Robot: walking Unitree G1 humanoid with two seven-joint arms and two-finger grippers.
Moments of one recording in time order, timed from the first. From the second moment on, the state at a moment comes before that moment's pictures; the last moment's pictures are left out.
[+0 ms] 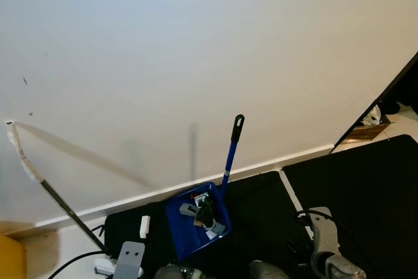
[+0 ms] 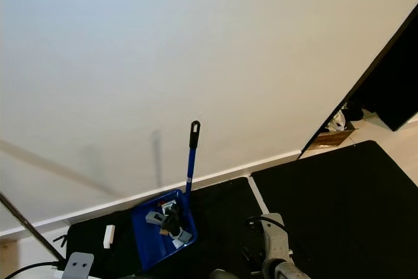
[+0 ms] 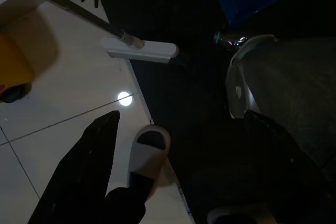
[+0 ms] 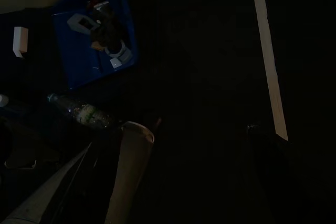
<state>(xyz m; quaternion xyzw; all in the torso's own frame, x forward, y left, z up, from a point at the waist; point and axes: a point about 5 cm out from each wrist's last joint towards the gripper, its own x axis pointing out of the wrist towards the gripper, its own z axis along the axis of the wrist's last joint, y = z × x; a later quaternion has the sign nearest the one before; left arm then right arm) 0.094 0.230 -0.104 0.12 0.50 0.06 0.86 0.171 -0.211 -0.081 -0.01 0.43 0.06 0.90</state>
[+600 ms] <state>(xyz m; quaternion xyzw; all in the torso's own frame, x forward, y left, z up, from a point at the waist) 0.093 0.229 -0.105 0.12 0.50 0.06 0.85 0.169 -0.211 -0.082 -0.01 0.43 0.06 0.90</state>
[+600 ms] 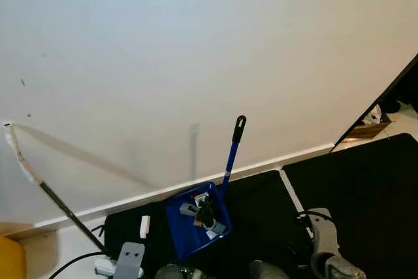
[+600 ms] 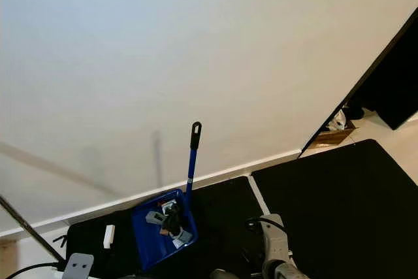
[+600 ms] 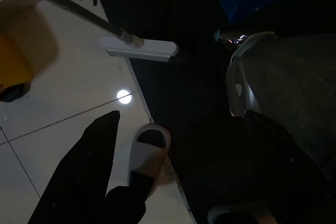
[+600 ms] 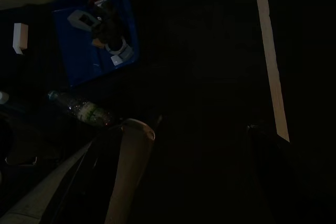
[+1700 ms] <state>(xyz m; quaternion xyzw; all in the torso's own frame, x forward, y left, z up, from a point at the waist) 0.088 0.229 -0.106 0.12 0.51 0.06 0.85 0.168 -0.213 -0.082 -0.01 0.43 0.06 0.90</state>
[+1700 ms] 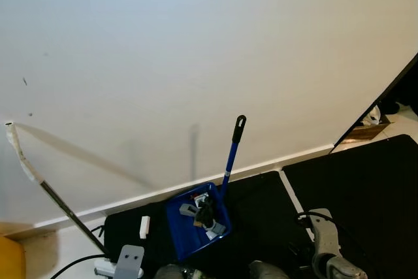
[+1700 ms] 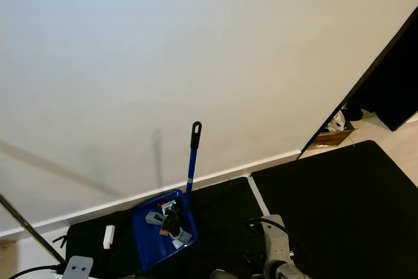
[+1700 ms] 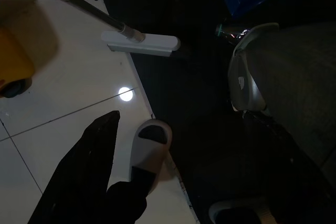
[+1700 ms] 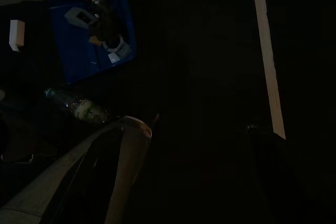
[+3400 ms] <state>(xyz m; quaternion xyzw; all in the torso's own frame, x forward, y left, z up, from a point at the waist) 0.085 0.236 -0.104 0.03 0.49 0.14 0.86 0.166 -0.205 -0.084 -0.01 0.44 0.06 0.90</state>
